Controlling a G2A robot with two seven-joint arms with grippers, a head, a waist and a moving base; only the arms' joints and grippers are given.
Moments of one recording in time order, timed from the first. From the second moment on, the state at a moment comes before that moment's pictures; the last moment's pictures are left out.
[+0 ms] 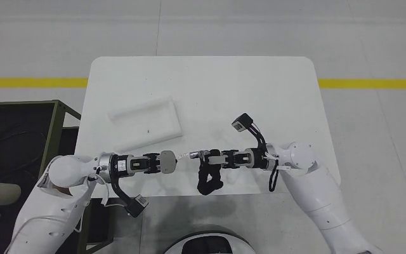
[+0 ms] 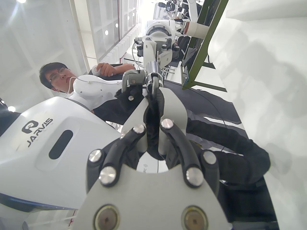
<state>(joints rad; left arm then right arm) 1.57 -0.87 -1.51 -1.92 2.64 0.18 1.18 -1.22 -1.19 1.13 -1.58 0.47 -0.30 1.28</state>
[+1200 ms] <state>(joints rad) 1.58 -0.86 -1.52 -1.86 2.49 0.22 1.35 -1.19 -1.18 1.07 -1.61 0.48 -0.25 1.30</state>
